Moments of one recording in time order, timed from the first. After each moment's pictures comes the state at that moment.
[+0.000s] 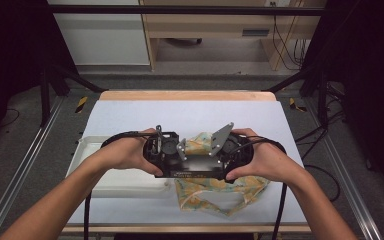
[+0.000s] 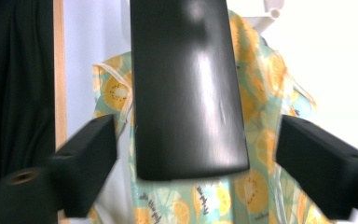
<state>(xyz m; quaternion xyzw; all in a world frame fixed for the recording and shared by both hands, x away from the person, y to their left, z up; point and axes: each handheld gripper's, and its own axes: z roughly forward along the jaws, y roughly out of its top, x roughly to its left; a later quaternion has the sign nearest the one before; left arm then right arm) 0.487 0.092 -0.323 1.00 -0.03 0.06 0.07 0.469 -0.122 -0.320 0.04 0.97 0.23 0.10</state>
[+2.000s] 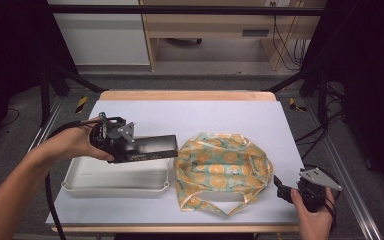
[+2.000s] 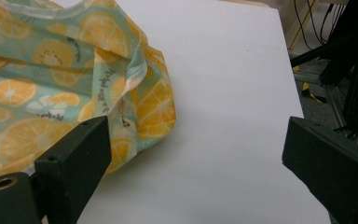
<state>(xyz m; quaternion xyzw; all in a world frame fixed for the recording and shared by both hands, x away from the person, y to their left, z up) 0.520 0.220 -0.320 0.99 0.04 0.09 0.08 0.390 -0.307 -0.450 0.54 0.68 0.38 0.33</state>
